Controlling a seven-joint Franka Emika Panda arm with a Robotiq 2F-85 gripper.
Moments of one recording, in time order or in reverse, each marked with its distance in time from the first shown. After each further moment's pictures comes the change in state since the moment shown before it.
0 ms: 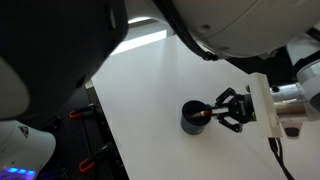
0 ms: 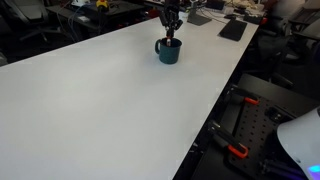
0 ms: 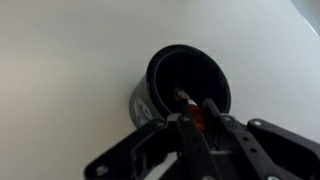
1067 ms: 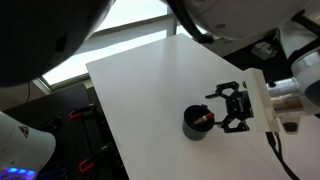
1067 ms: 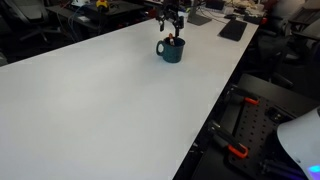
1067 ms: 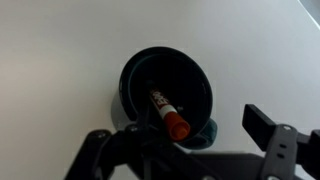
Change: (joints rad) arm 0.031 -0.056 -0.021 -0.082 -0.004 0.044 -0.011
